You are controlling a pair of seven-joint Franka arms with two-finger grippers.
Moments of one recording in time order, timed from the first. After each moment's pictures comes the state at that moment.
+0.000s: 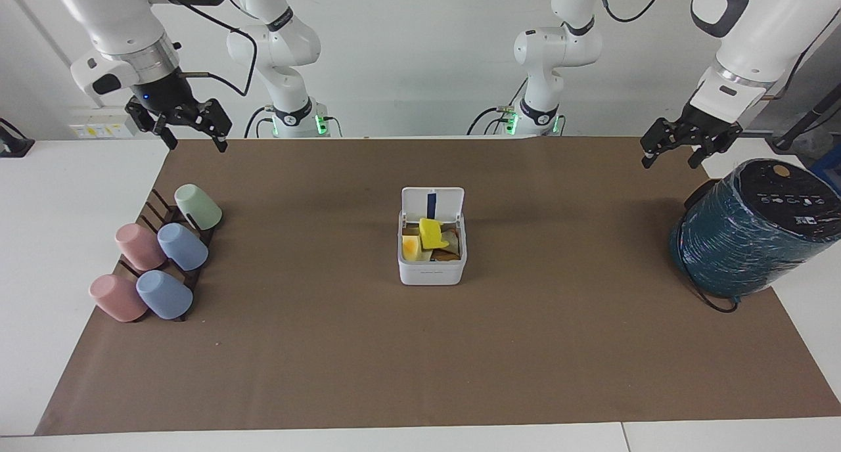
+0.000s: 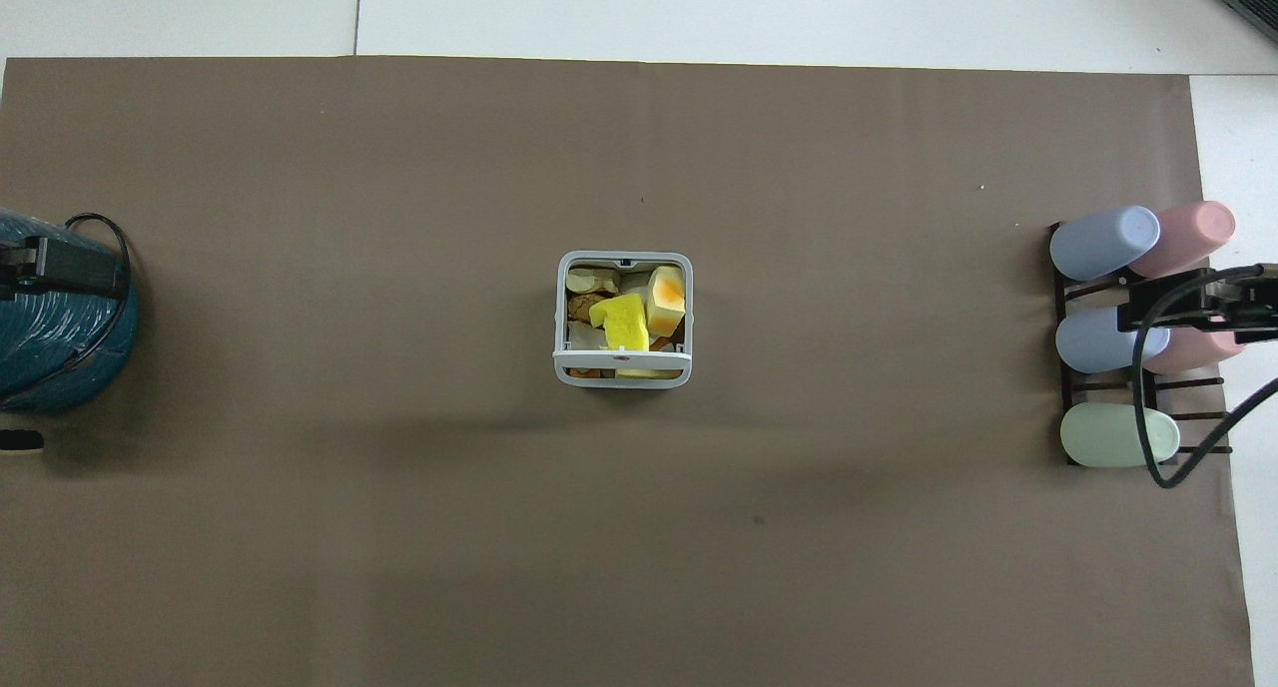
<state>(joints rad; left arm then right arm) -0.03 -0.02 0.05 -1.63 -0.04 1.64 0.09 0.01 -0.09 -0.04 -1.66 0.01 1.57 0.09</state>
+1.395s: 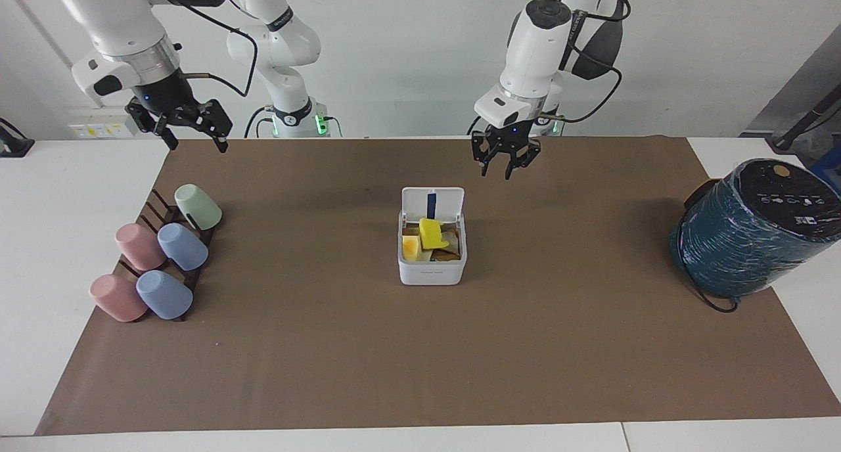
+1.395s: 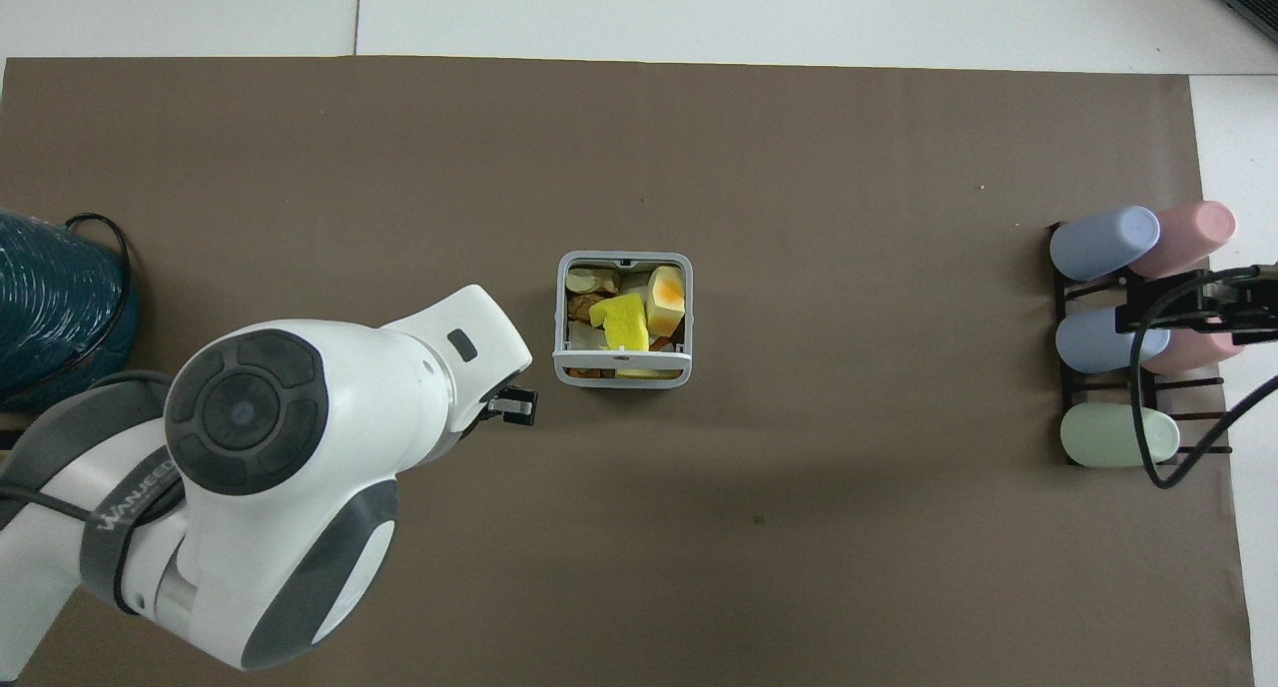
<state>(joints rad) -0.59 -0.13 0.02 -2.04 -0.04 2.04 -0.35 0.01 -0.09 -0.04 -1.67 0.01 1.57 0.09</state>
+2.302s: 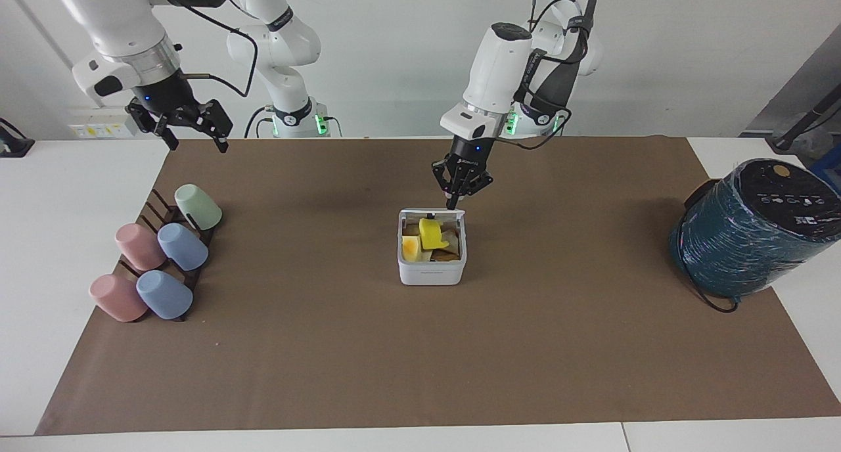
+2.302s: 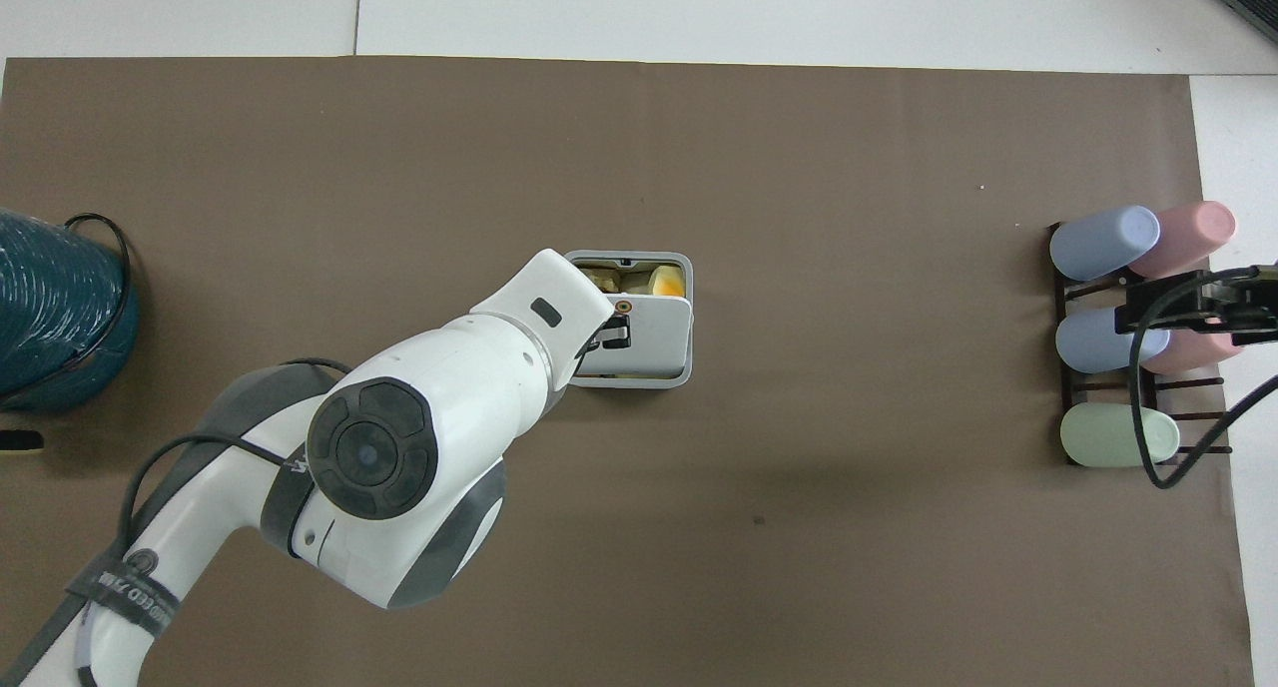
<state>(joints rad) -0.67 0.04 0.04 -2.05 -0.04 2.56 -0.57 0.01 -0.09 -0.04 -1.67 0.01 1.57 0.09</state>
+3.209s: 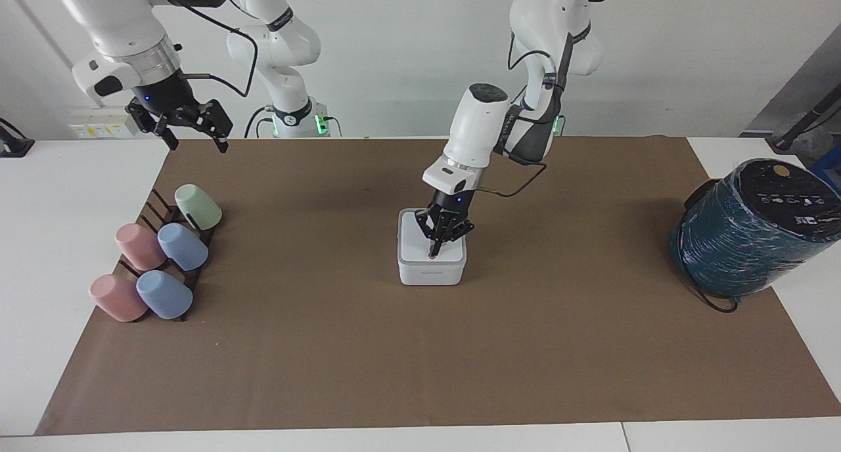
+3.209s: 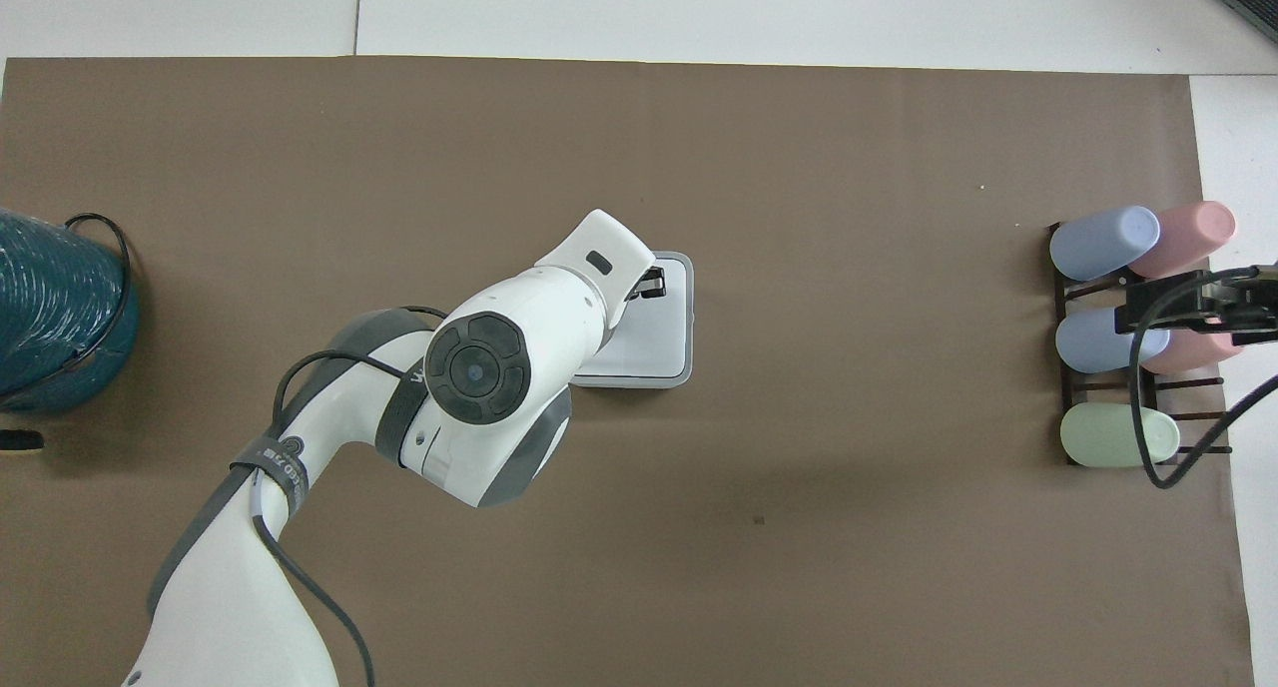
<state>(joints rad) -0.66 0.29 0.03 -1.91 -0.04 2.71 -0.60 0.01 -0.09 -0.04 -1.67 0.01 1.57 0.09</state>
